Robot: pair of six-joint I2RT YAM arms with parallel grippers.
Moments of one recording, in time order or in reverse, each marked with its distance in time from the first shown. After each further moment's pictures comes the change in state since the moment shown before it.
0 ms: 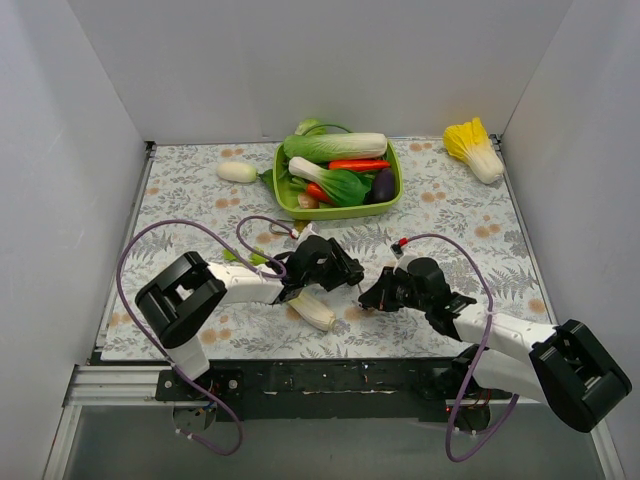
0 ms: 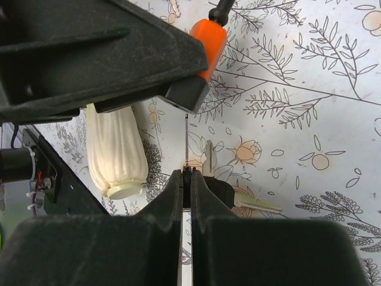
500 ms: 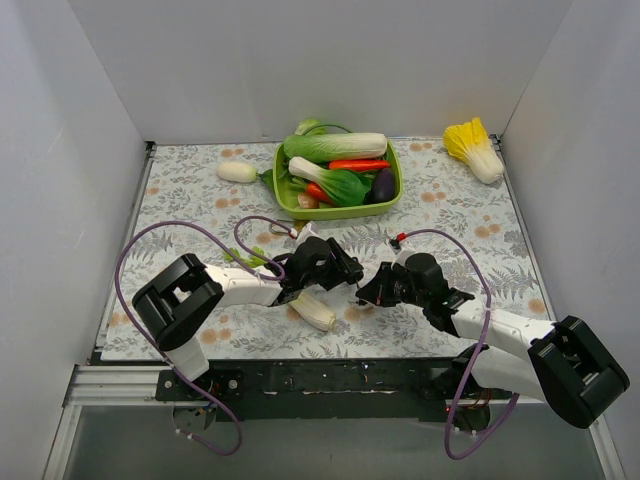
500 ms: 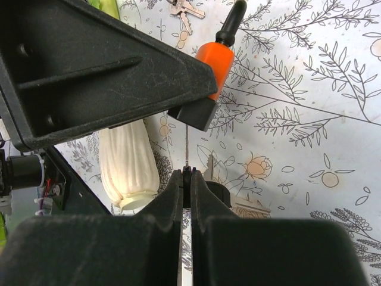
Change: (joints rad) left arm -0.018 -0.026 -0.023 0.026 -0.040 0.023; right arm 0.002 0.030 0.041 0.008 0.009 0.018
